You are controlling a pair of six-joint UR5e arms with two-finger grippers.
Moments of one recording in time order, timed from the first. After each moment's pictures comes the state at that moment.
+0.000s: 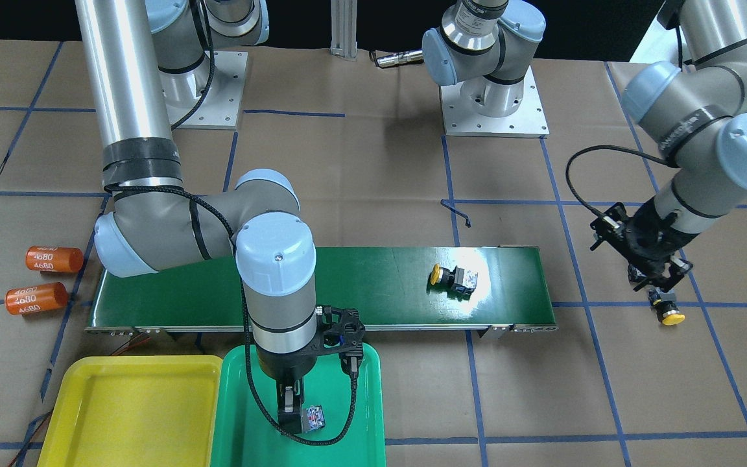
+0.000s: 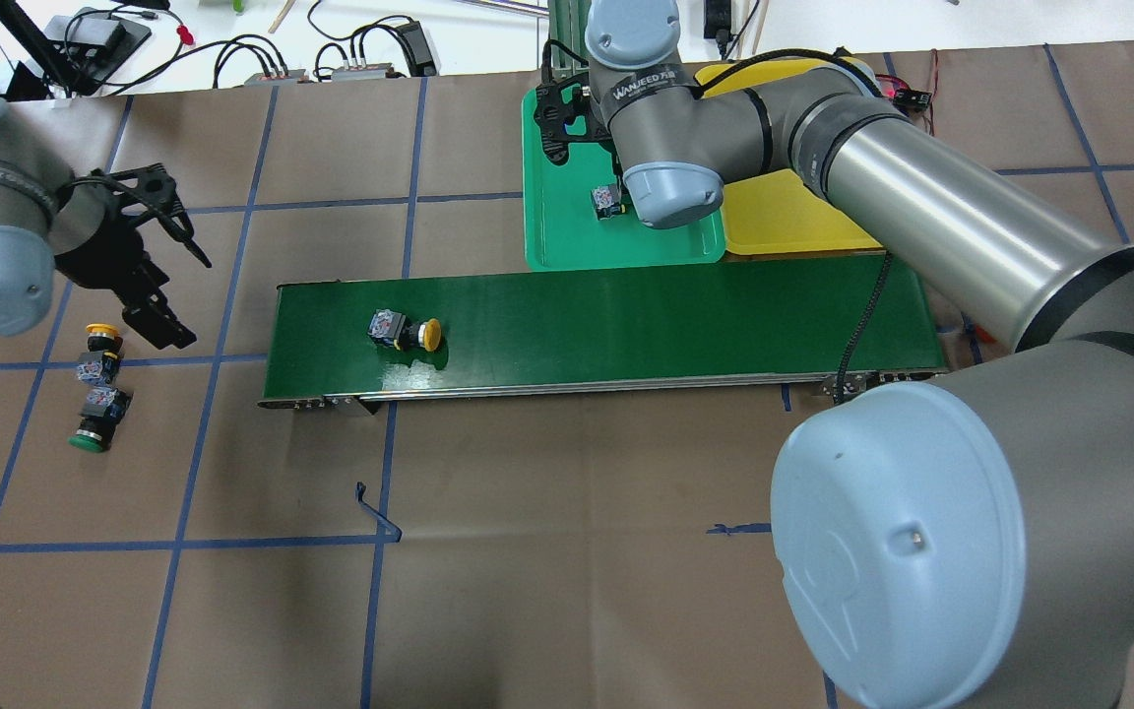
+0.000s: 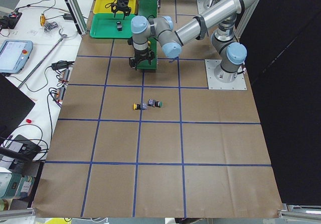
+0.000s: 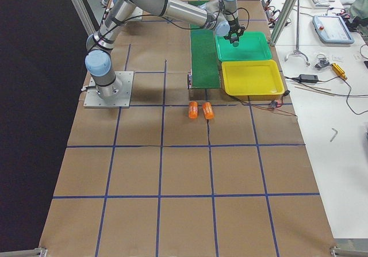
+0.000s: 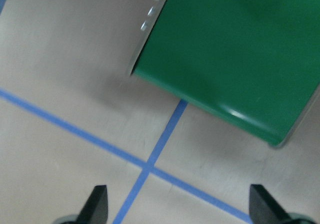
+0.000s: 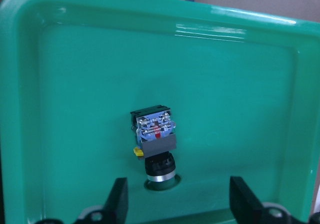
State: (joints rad) left arm -1.10 -1.78 -1.85 -1.09 1.57 1.31; right arm 1.83 -0.93 1.32 -2.29 -1.66 -1.41
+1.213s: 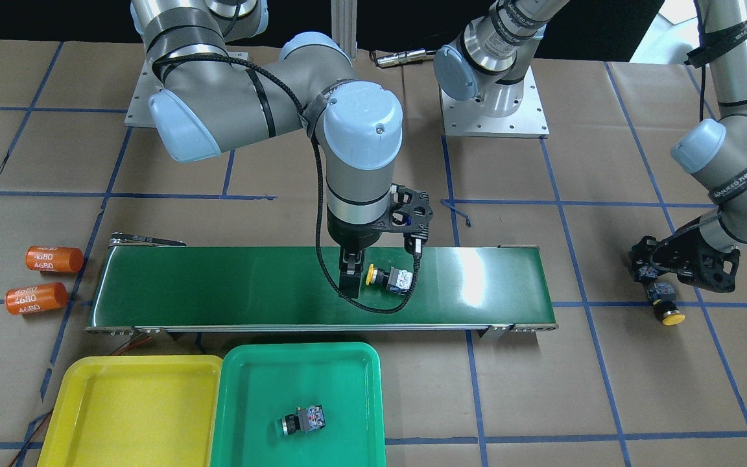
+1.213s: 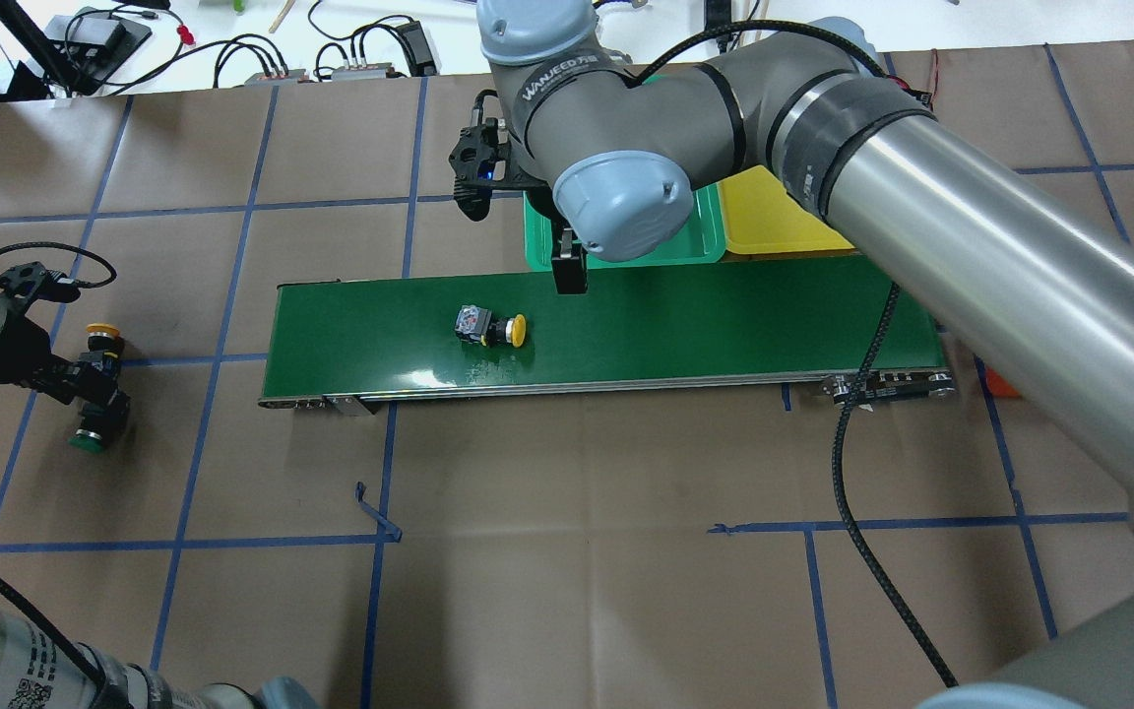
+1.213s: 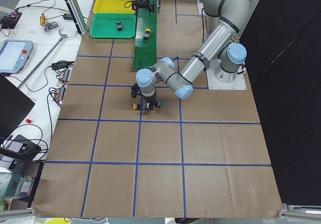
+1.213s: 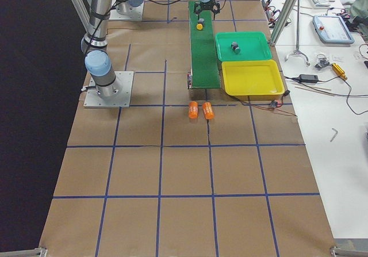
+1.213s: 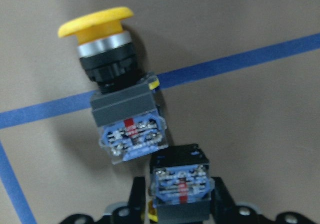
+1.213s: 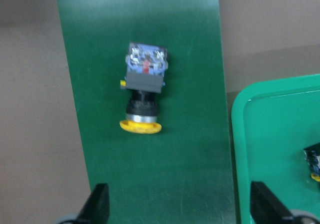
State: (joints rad) left arm -0.87 -1.98 -1.89 -0.97 1.60 0.94; right arm 2.01 -1.10 1.41 -1.90 -1.59 -1.02
